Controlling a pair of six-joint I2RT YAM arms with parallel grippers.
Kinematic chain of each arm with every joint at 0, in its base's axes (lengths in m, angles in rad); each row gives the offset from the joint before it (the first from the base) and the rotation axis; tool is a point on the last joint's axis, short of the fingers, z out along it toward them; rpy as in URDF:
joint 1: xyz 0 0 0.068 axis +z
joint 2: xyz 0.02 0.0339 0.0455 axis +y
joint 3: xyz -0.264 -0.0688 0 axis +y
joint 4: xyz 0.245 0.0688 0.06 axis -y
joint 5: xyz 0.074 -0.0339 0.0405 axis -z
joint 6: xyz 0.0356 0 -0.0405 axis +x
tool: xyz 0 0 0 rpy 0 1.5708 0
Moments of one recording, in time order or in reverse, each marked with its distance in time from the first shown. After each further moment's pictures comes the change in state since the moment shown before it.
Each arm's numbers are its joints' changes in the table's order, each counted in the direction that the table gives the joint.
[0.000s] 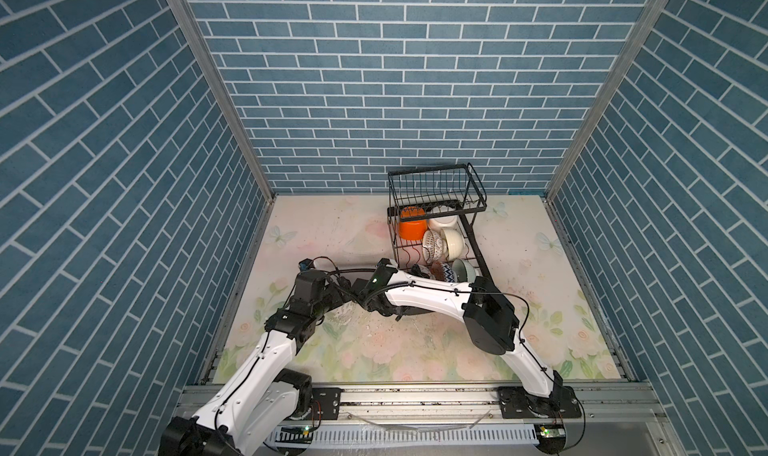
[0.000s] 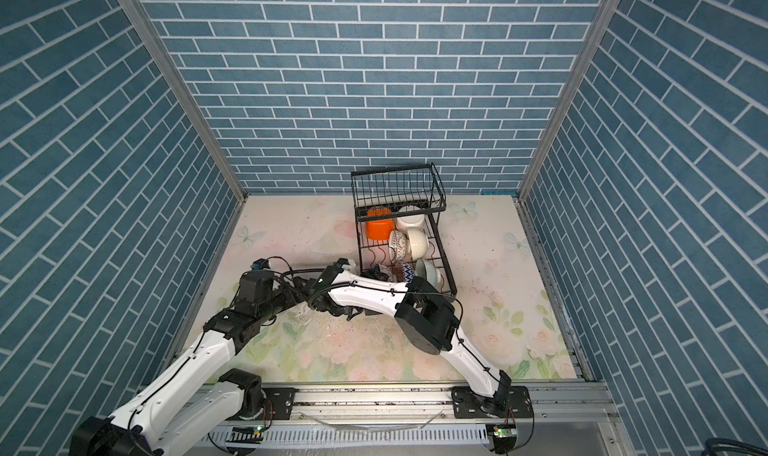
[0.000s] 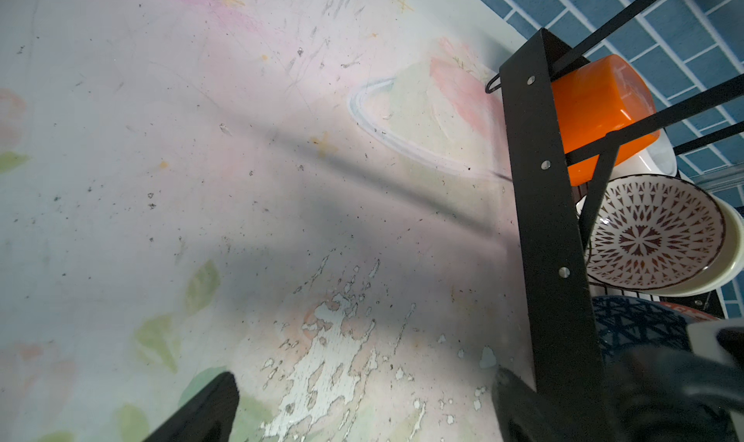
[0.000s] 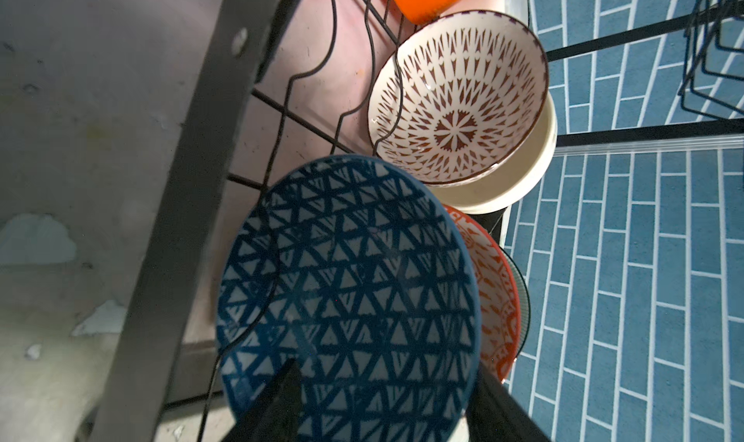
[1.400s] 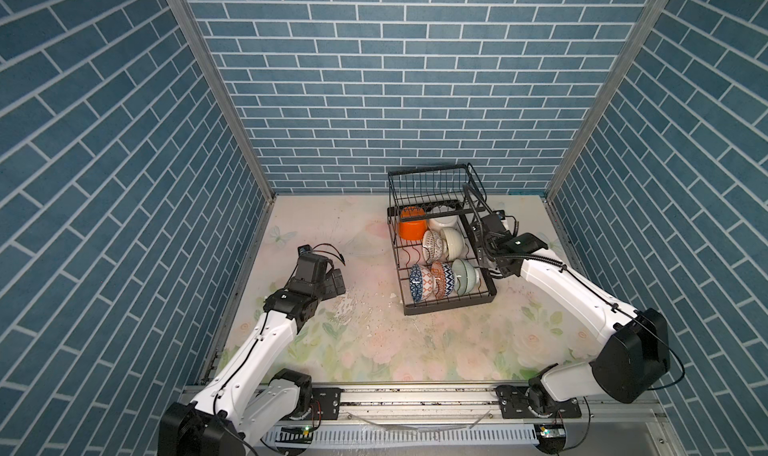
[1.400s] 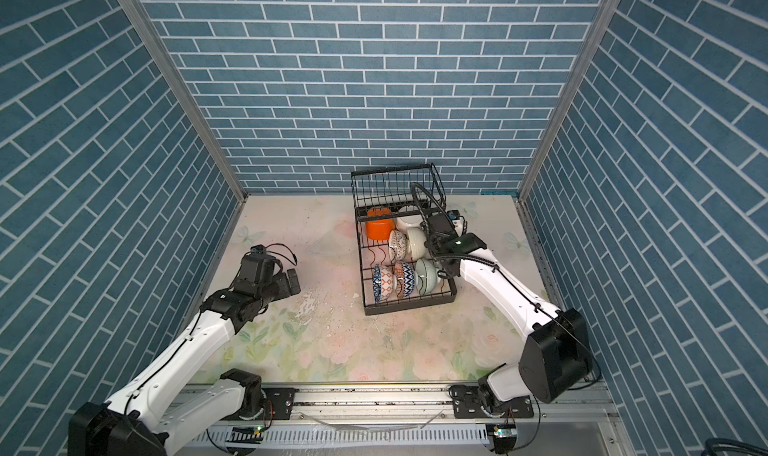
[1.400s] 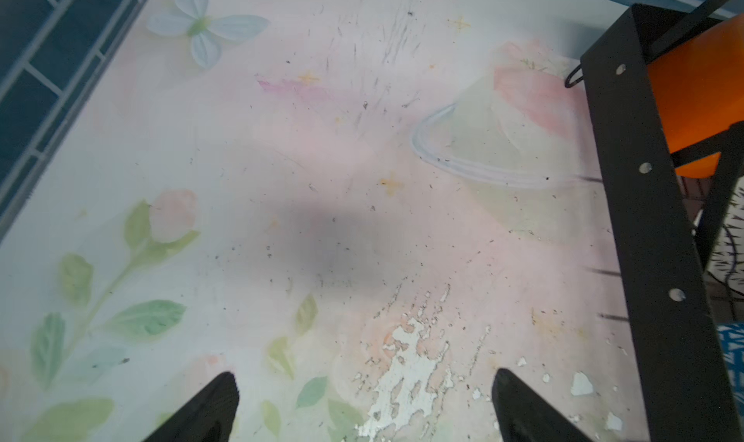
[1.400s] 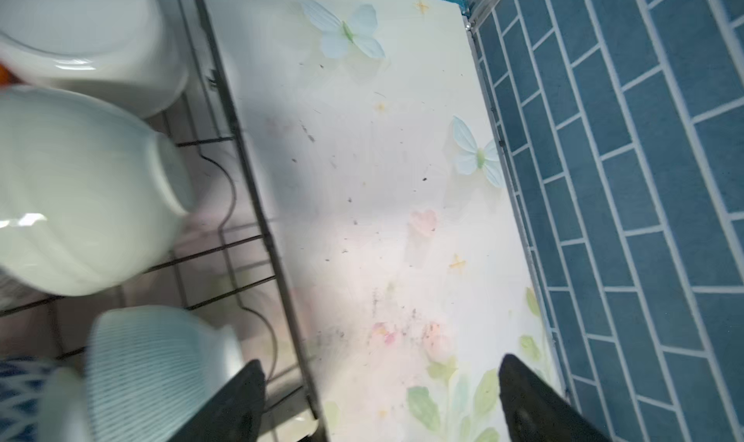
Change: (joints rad) left arm 0.005 0.116 -0.235 -0.245 -0.238 0.208; right arm -0.723 -0.848 0.719 0.609 -0.253 -0.248
